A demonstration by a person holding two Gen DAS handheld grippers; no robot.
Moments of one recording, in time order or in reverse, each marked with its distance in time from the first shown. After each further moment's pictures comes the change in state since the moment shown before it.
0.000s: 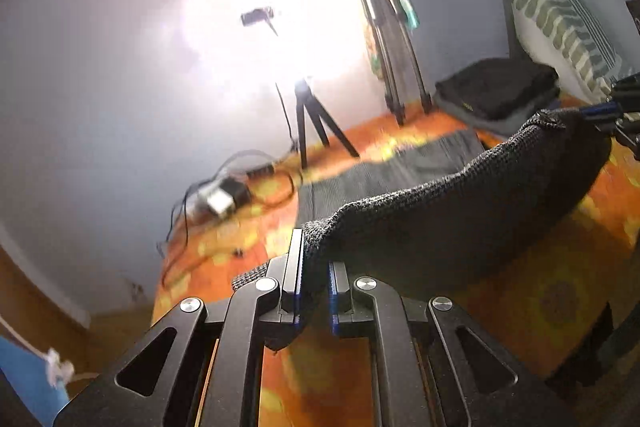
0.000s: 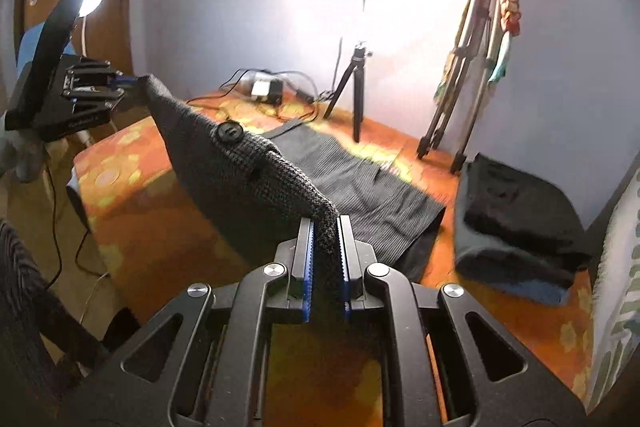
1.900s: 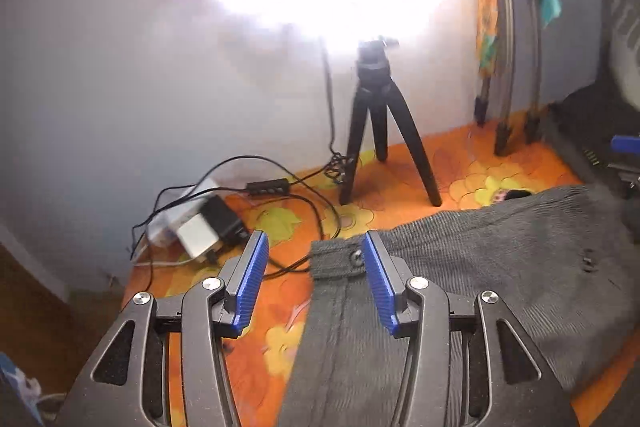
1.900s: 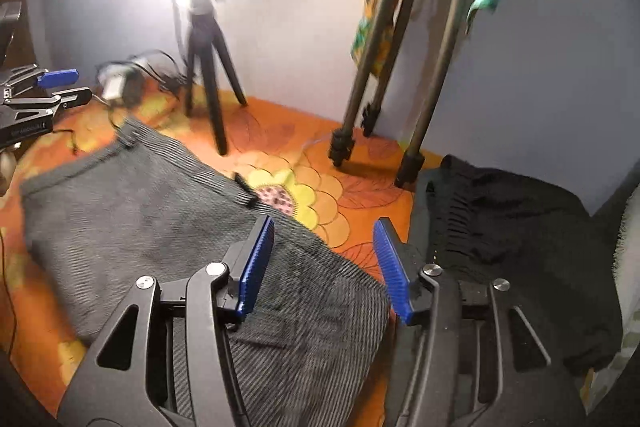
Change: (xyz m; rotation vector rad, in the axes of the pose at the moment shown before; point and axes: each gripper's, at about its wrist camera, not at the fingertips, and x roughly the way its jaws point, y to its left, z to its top) left arm 0.206 0.064 0.071 -0.170 0.124 0.020; right arm 0.213 -0.128 0.058 0.157 0.150 -0.163
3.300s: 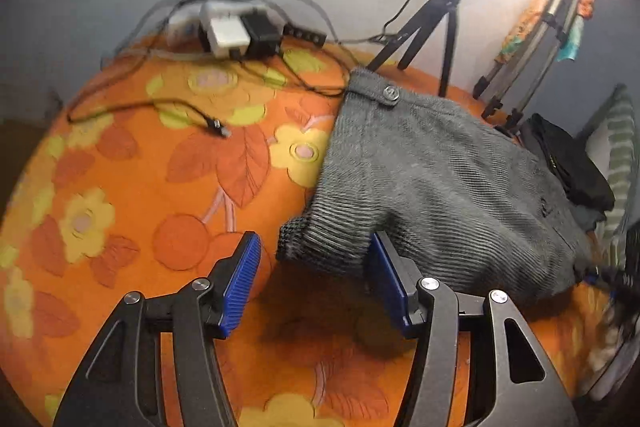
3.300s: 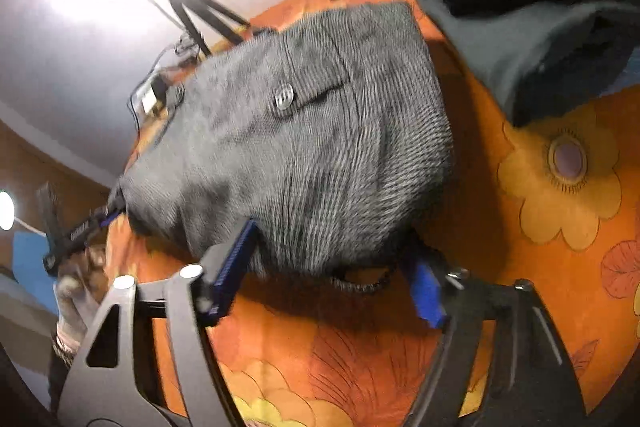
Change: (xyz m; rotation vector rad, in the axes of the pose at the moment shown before) left arm -0.015 0.062 -0.144 -0.422 0.194 -0.238; right arm -0.021 0.005 -0.138 0.610 0.223 0.303
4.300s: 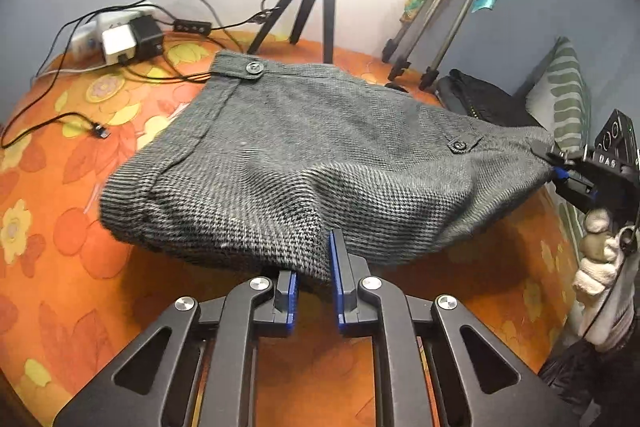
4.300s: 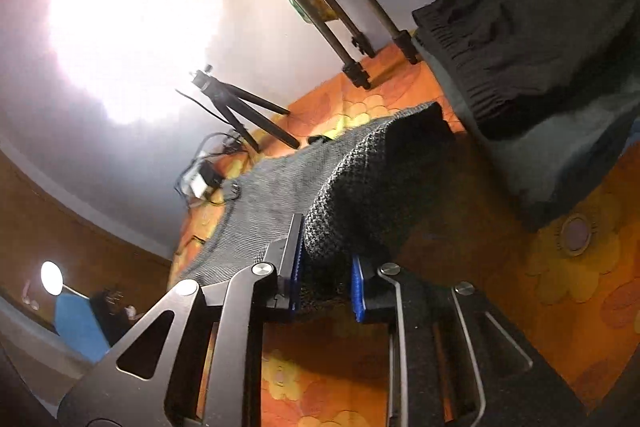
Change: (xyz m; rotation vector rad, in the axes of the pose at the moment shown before) left arm 0.006 -0.074 -0.014 0.110 0.087 -0.179; right arm -0.041 0.022 0.049 0.102 -0.174 0.127
